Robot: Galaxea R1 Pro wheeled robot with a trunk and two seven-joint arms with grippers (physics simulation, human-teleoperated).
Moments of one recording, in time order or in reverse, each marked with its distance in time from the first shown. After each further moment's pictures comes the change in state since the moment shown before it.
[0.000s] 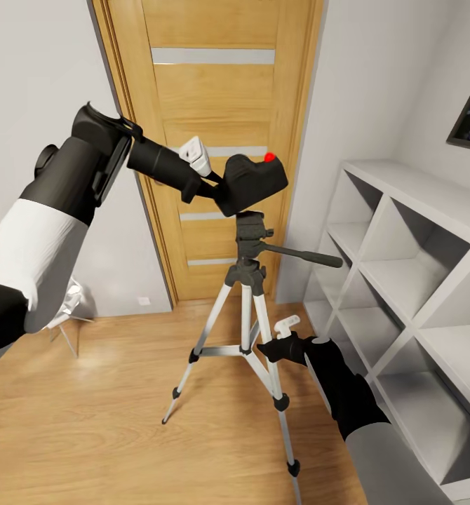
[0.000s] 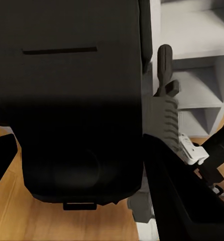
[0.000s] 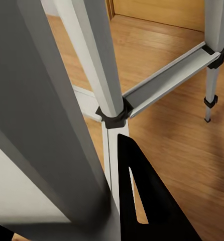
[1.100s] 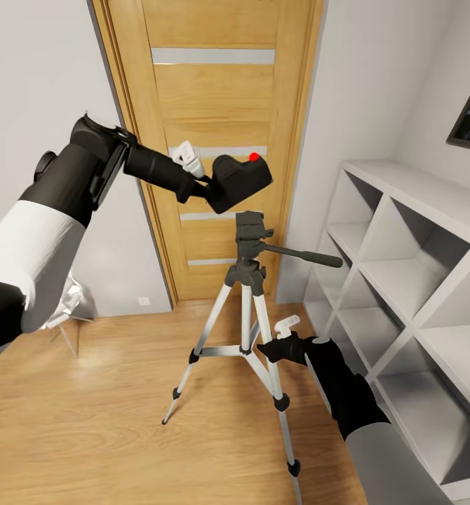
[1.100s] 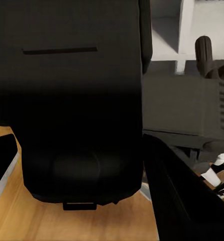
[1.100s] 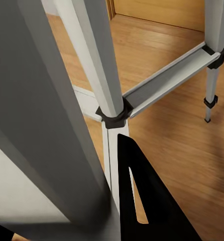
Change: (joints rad) left arm 0.000 0.014 0.021 0.089 0.008 -0.039 0.096; right arm 0.000 0.000 -0.002 0.000 0.009 -0.002 0.009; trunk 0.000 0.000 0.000
